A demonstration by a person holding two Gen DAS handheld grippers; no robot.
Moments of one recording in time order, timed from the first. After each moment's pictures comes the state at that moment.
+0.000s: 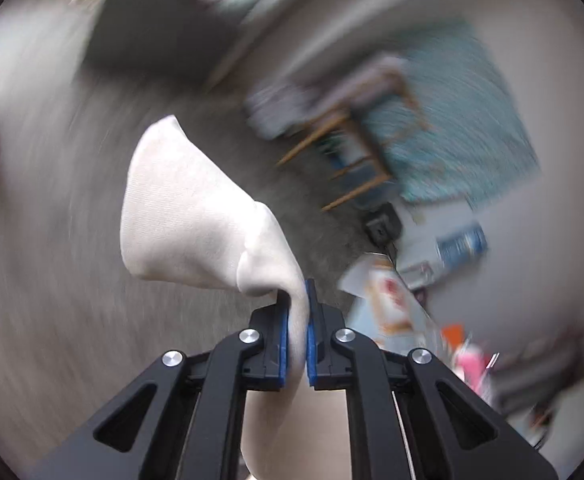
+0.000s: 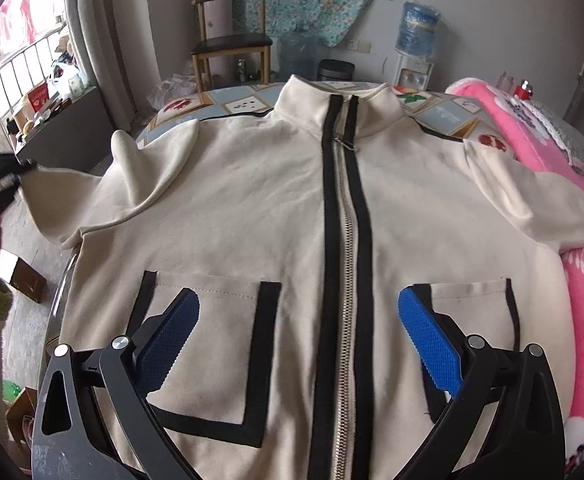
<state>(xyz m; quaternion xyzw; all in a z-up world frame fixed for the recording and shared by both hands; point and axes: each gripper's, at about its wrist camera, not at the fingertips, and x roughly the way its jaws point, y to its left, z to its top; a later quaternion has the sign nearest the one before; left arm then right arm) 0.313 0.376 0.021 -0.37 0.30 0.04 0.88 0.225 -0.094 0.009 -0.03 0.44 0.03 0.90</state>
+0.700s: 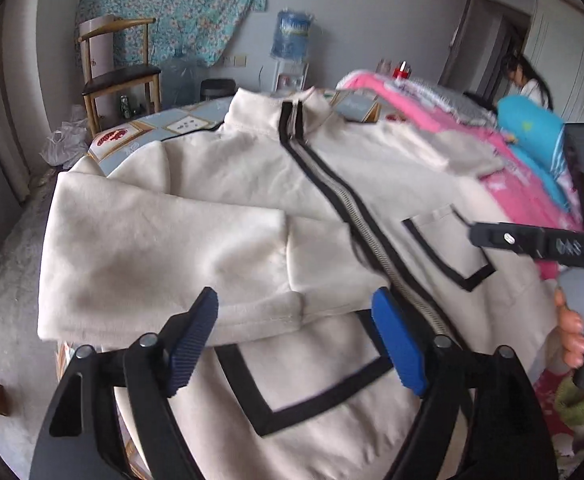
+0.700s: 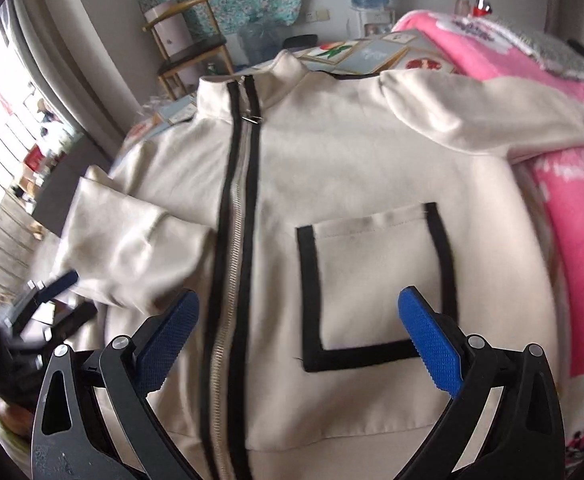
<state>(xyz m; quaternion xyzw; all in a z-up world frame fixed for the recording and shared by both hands) 0.198 0.027 0.006 0.00 0.40 -0.22 0.89 0.202 -0.222 0.010 0.12 0.48 0.05 0.87</state>
